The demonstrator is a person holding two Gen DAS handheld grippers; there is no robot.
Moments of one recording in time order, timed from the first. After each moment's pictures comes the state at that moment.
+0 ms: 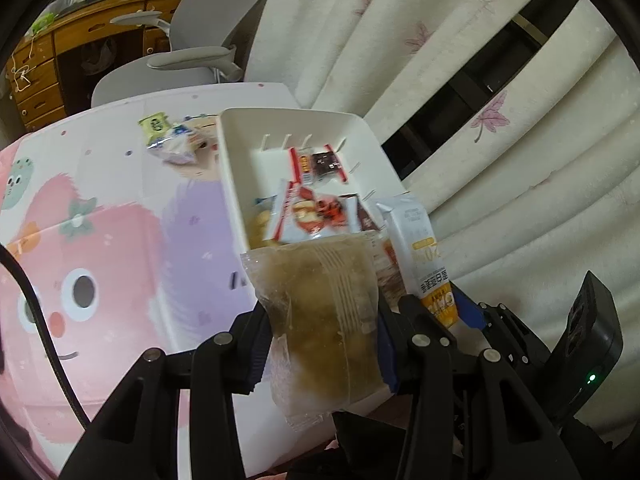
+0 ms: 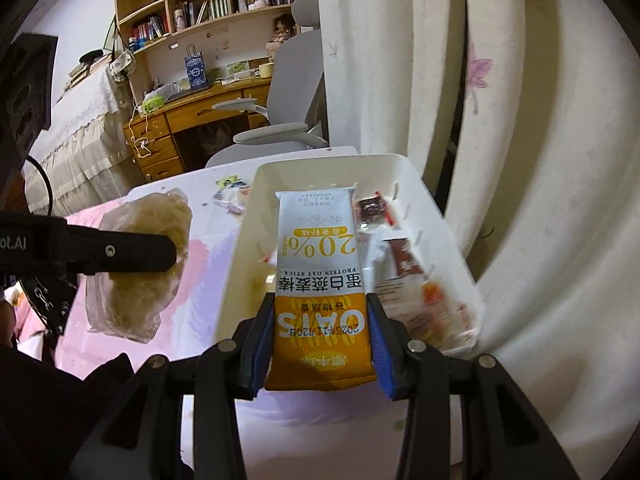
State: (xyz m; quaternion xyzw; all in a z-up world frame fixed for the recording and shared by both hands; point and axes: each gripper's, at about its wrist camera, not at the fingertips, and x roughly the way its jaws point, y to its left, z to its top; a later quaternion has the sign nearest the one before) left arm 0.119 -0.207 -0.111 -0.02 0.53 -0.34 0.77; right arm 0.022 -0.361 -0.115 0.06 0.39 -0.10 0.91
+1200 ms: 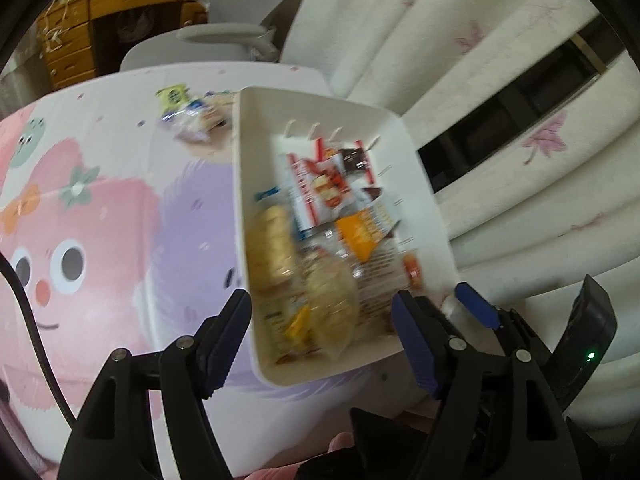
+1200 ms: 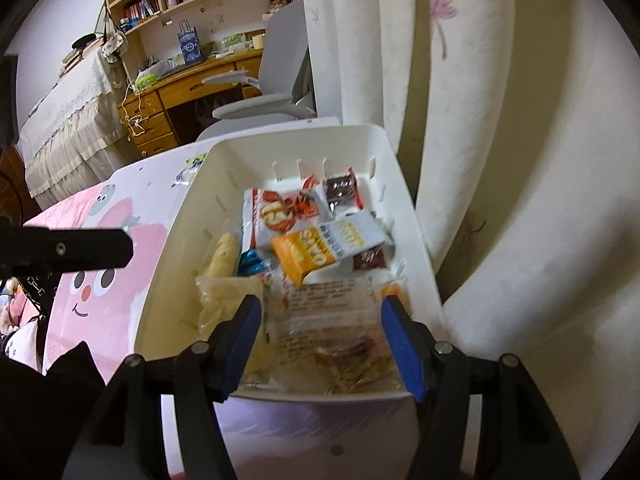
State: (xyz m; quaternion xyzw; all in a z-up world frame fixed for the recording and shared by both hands) left arm 0.139 -0.224 -0.140 -0.05 0.57 -0.26 0.78; right arm 0.048 -0.423 -0.144 0.08 0.45 -0.09 0.89
